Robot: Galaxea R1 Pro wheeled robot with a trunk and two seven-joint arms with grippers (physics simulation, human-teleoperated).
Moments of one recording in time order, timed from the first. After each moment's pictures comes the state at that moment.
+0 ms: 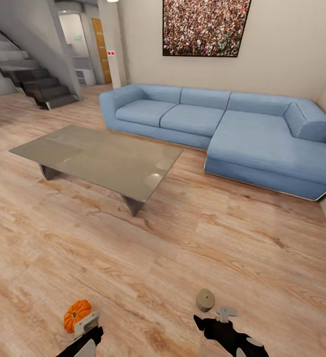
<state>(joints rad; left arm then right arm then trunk) -0.47 0.03 -0.40 -0.28 0.91 -0.05 0.40 -0.24 -0.10 0.27 -0.82 -0.47 0.18 0.16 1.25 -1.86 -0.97</state>
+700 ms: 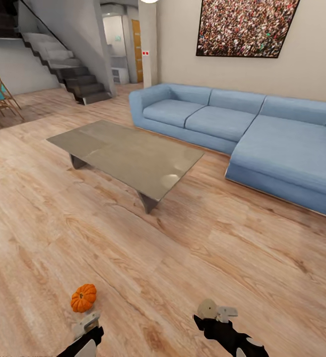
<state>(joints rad) -0.47 0.03 -0.40 -0.27 0.91 -0.05 0.40 -0.24 -0.10 0.27 -0.82 -0.47 0.18 0.16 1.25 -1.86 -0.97</state>
